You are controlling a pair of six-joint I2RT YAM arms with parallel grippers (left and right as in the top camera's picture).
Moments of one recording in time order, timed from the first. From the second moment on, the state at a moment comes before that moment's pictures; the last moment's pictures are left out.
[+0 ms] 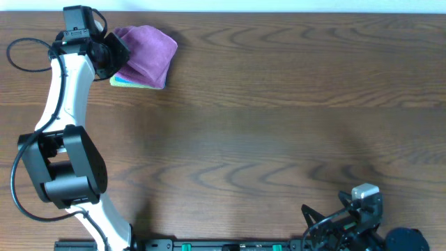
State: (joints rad) left arm 0.15 1.97 1.67 -0.71 0.28 -0.60; right arm 0.40 0.12 0.78 -1.20 -0.13 0.33
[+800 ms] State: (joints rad) left arm 0.20 1.97 1.67 -0.72 0.25 -0.56; right arm 0.40 0.12 0.78 -1.20 -0.13 0.33
